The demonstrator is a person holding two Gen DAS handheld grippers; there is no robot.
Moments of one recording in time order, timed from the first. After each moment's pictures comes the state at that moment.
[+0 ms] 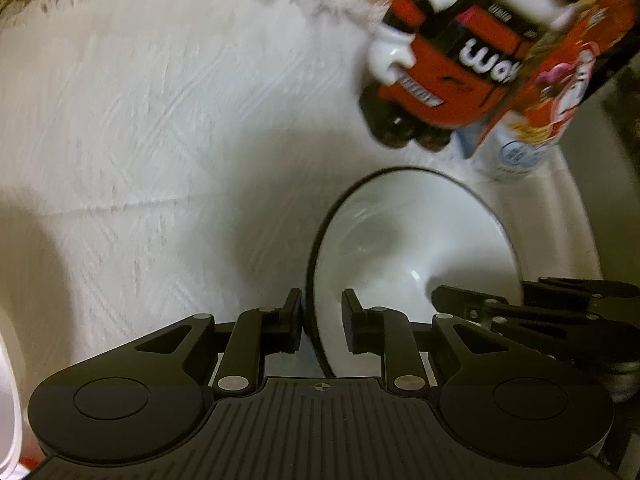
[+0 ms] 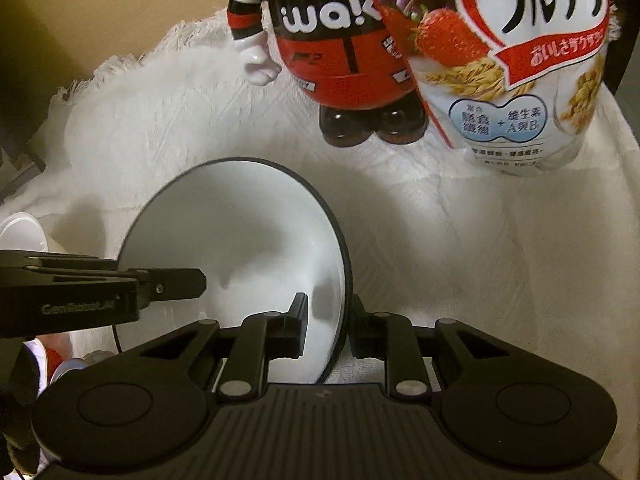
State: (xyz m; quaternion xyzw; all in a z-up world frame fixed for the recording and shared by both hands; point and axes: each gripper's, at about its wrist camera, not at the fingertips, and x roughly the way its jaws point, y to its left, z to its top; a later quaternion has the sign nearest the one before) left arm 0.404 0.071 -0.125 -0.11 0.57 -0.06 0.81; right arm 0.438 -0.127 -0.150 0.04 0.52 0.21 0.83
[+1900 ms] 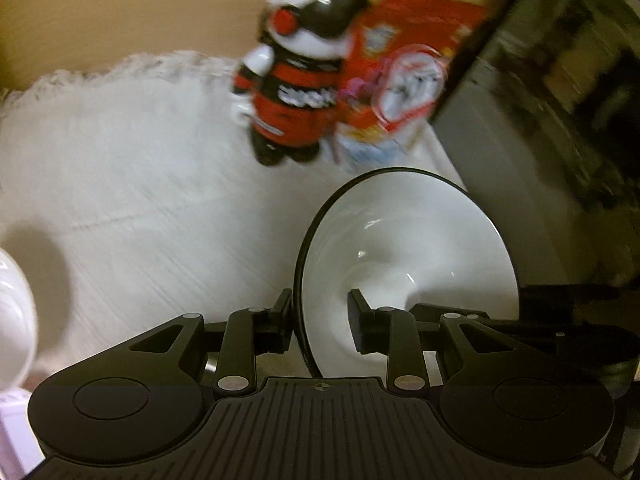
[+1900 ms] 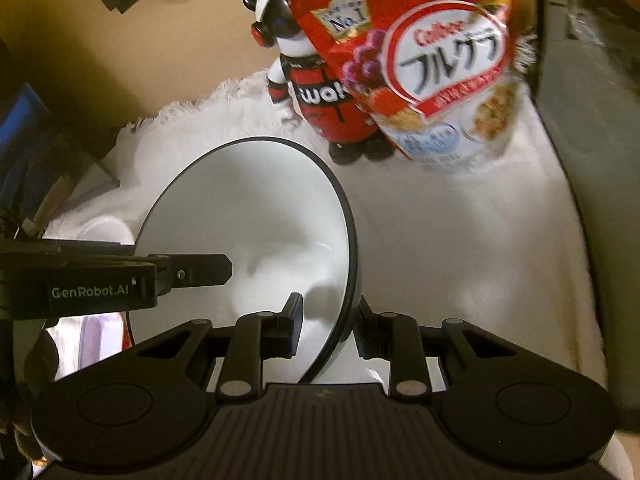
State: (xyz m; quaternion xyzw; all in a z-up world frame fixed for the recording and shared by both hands) left arm 0.328 -0.009 -0.015 -0.08 0.53 -0.11 0.84; right arm 0.338 -0.212 -0.062 0.09 0.49 0.22 0.84
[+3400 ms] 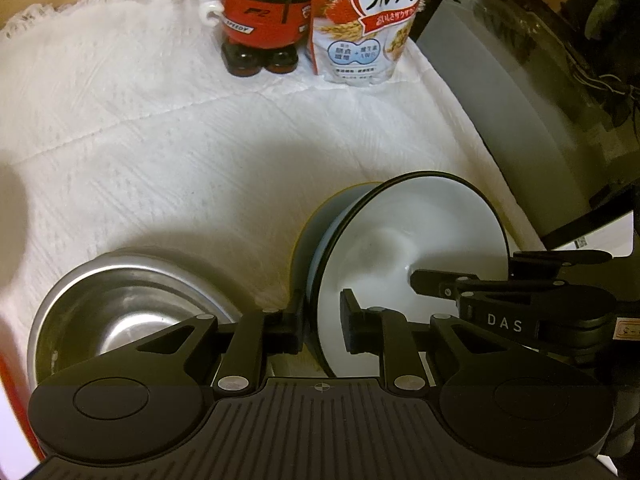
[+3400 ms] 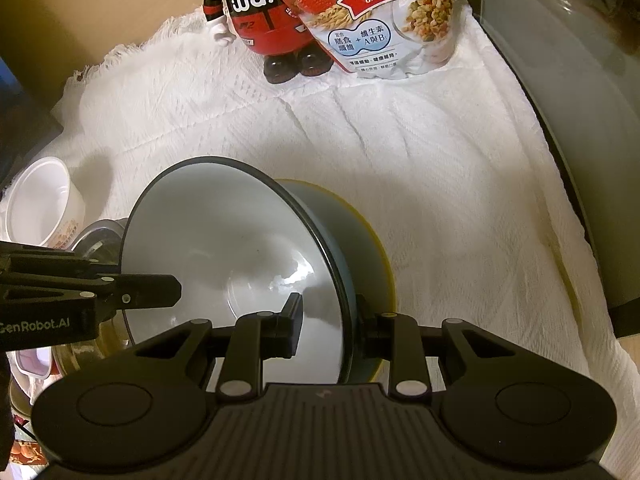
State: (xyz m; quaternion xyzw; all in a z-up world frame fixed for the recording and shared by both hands) left arm 0.291 -0.024 -0.074 -0.07 0.57 -0.13 0.81; right arm 0.304 -0.220 -0.125 0.06 0.52 0.16 0.84
